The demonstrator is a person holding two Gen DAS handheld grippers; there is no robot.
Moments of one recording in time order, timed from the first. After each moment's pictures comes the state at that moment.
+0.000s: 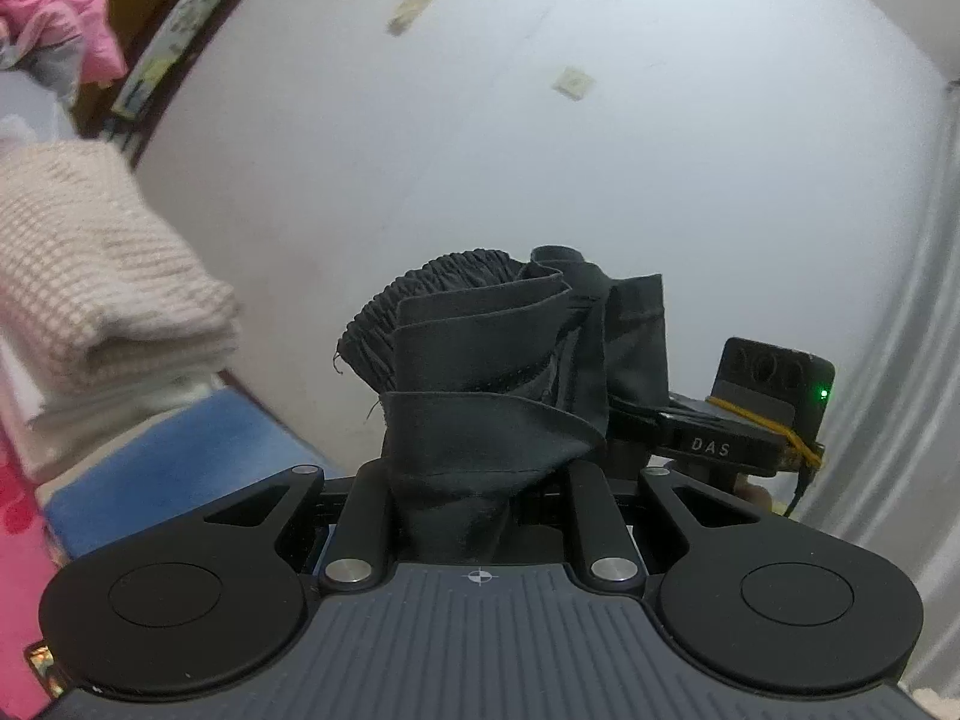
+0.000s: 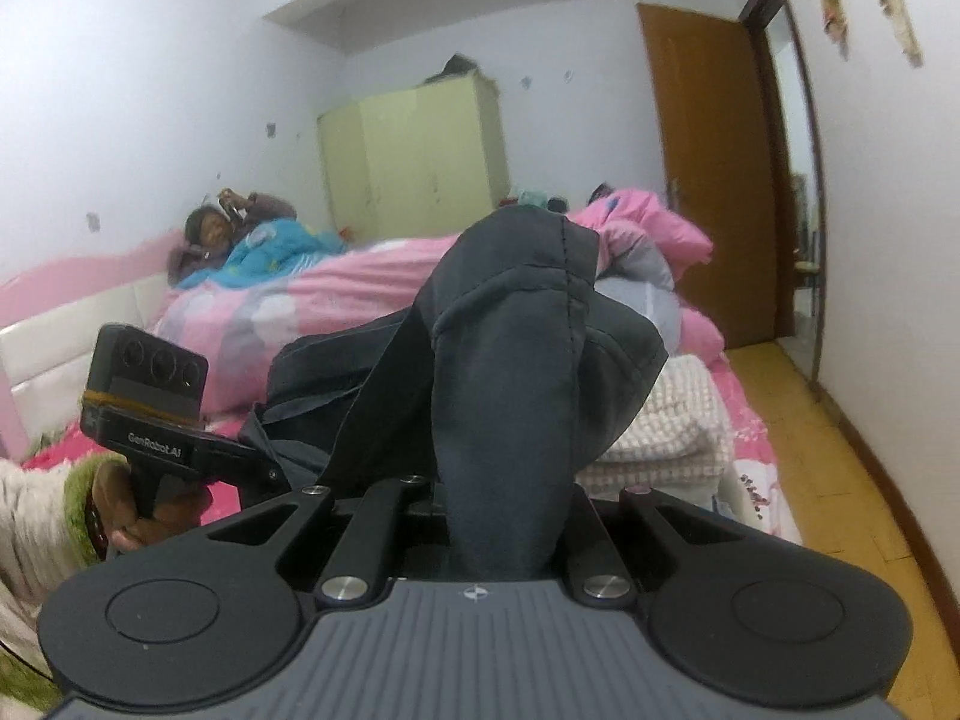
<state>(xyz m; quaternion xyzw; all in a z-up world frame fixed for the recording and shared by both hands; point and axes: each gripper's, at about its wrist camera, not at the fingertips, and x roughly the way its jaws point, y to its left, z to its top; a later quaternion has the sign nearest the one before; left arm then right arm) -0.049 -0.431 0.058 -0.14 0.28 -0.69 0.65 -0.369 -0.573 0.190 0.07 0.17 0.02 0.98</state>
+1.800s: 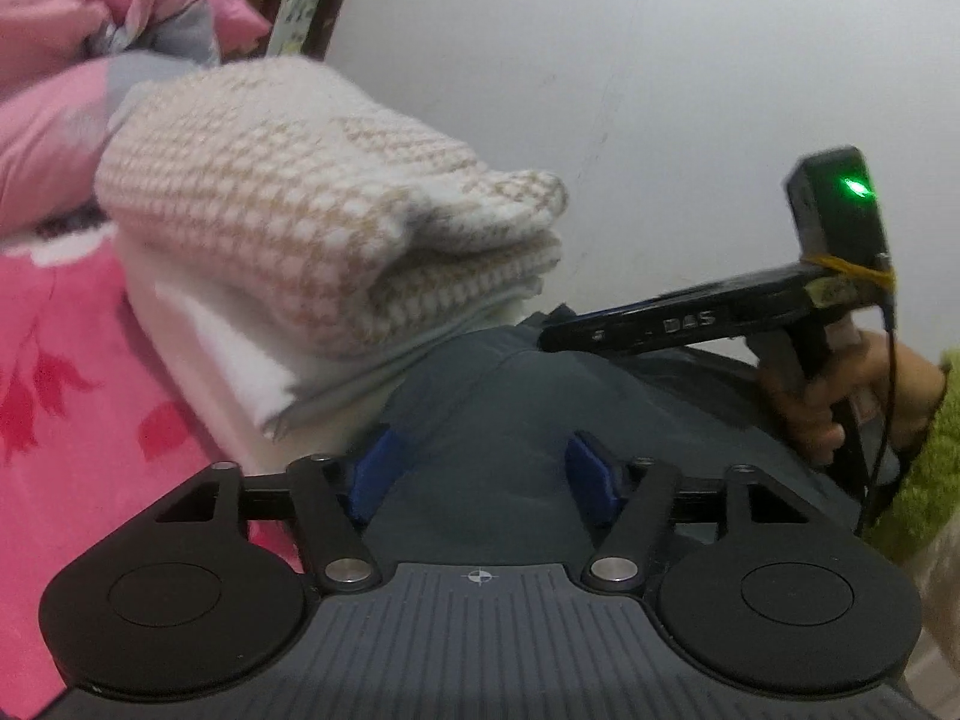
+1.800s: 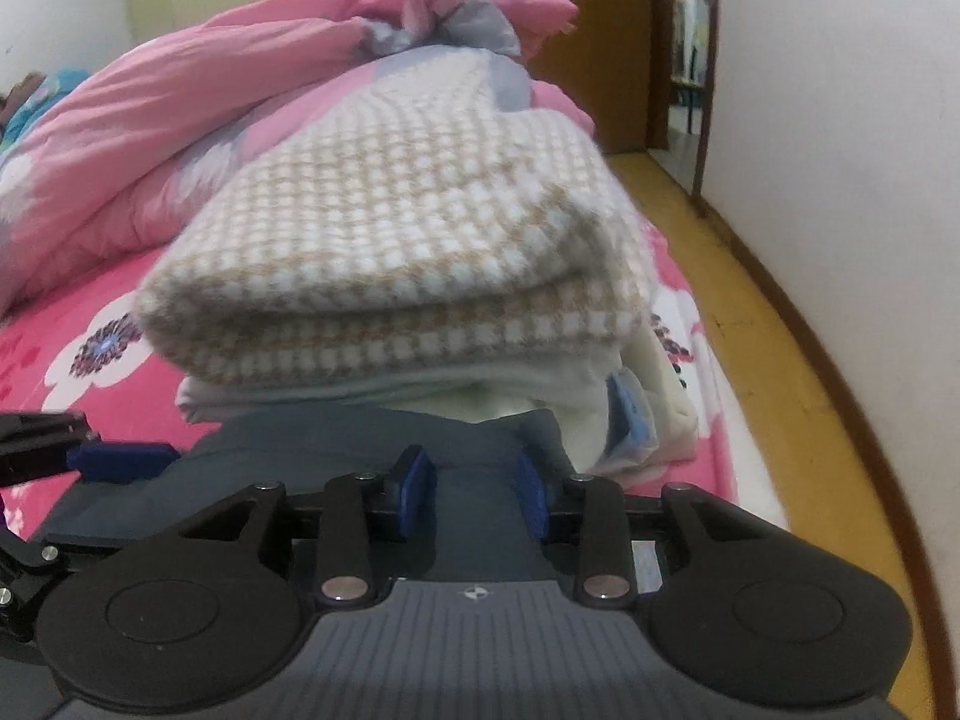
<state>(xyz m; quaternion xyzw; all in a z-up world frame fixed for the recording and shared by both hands) 0.048 -0.490 -0.037 0.00 0.30 -0.57 0.77 -0.163 -0.661 0.056 0.11 0.35 -0.15 0.92</state>
